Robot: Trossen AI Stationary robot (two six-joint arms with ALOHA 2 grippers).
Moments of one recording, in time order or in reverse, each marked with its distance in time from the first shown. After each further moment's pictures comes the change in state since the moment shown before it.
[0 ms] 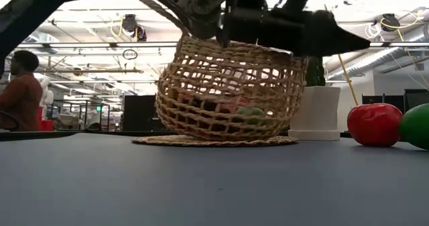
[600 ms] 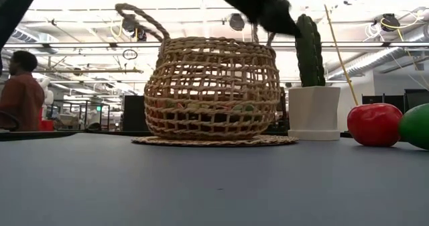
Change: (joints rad) left arm 0.000 -0.267 0.004 -0.461 -0.497 0.110; right arm 0.000 -0.020 0.000 -0.028 -0.037 -0.046
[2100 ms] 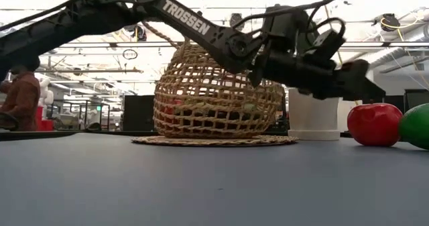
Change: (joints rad) left arm 0.046 0.595 0.389 0.361 0.368 -0.350; right arm 0.097 -0.137 0.000 -0.121 -0.145 -0.017
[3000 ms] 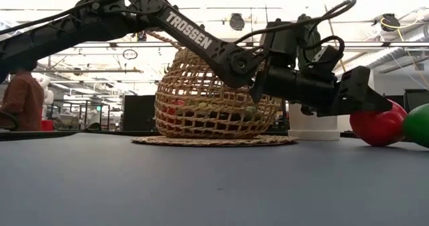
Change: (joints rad) left arm 0.016 0.065 0.001 0.026 0.085 -0.192; right arm -0.002 0.000 0.000 0.000 0.054 0.020
